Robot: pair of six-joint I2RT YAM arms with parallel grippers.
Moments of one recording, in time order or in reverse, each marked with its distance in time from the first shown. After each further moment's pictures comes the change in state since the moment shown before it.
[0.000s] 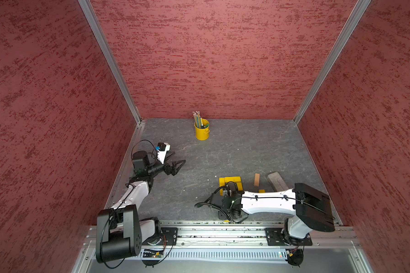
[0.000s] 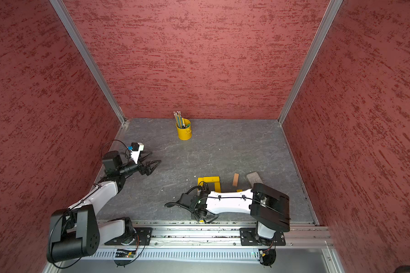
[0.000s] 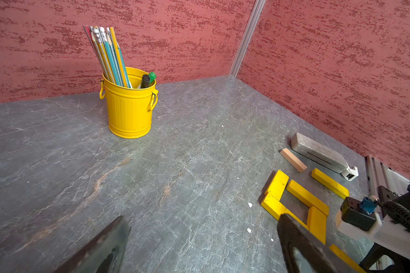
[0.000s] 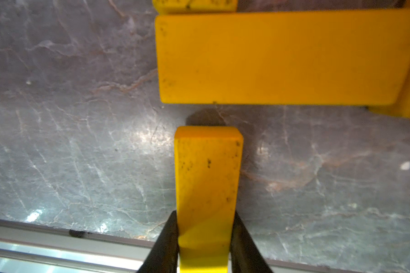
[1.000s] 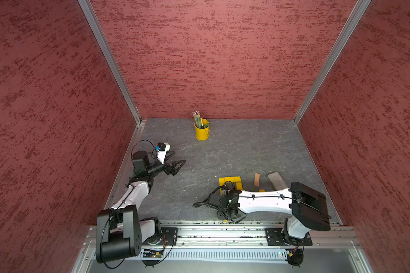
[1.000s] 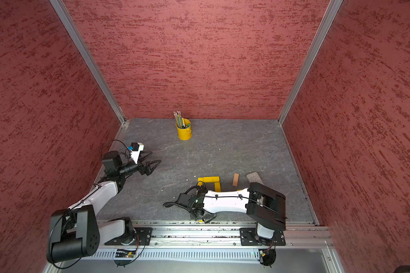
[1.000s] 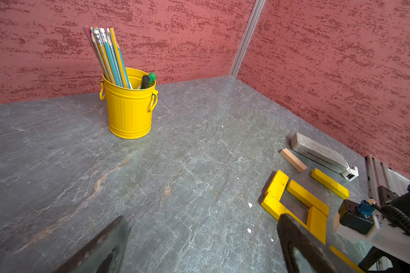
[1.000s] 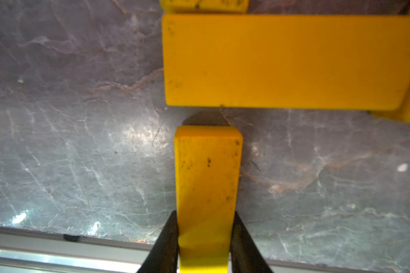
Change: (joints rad) left arm 0.000 -0.002 0.000 0.000 0.000 0.000; right arm 0.000 0.037 0.039 -0.034 0.000 -0.017
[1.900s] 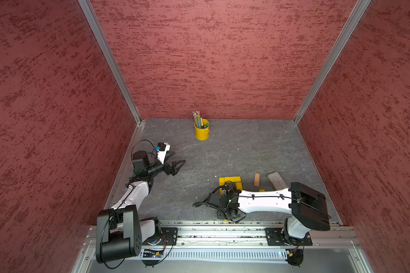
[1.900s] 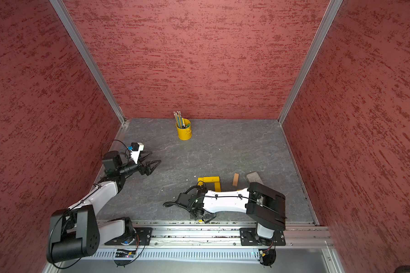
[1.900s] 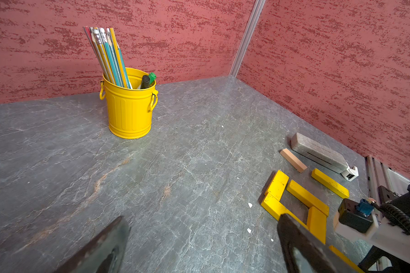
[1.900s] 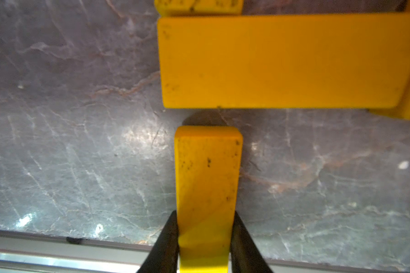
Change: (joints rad) left arm 0.000 0.000 0.000 0.000 0.000 0.000; right arm -0.002 0.002 0.003 0.000 0.000 0.021
